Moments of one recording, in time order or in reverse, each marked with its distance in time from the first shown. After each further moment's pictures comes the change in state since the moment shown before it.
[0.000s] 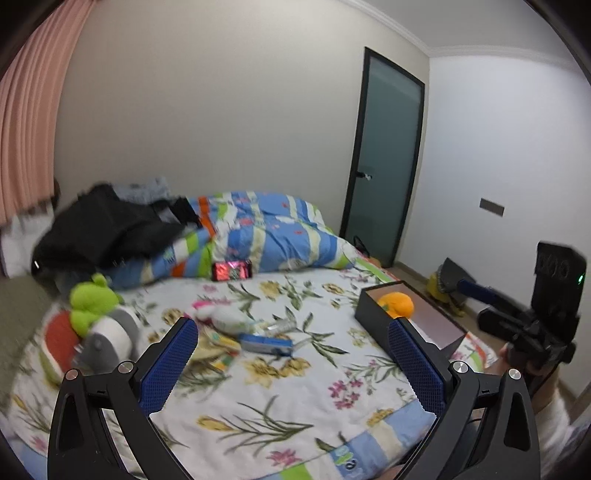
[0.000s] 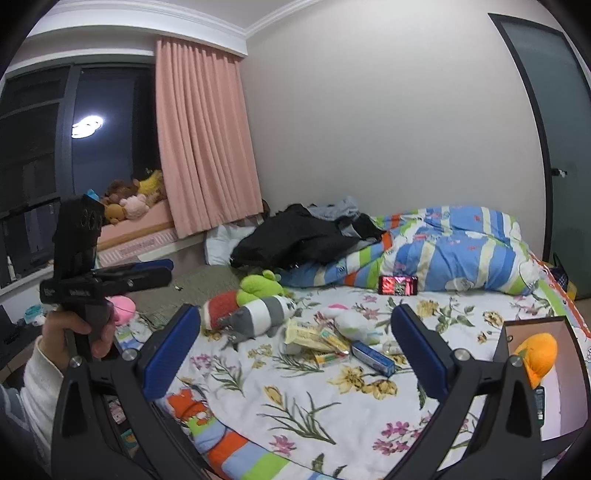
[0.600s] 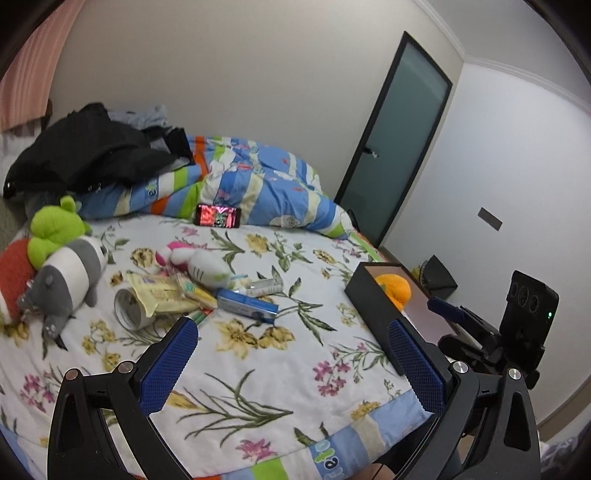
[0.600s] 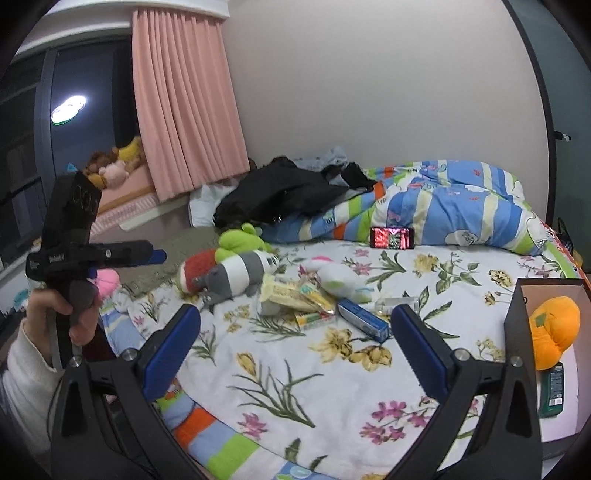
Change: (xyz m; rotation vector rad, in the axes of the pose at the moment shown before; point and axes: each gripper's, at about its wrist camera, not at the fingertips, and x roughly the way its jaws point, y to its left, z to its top) left arm 0.089 0.047 -0.038 -0.182 0.138 -0.079; right arm 0.087 -0.050 -0.057 0.026 0.158 -0.008
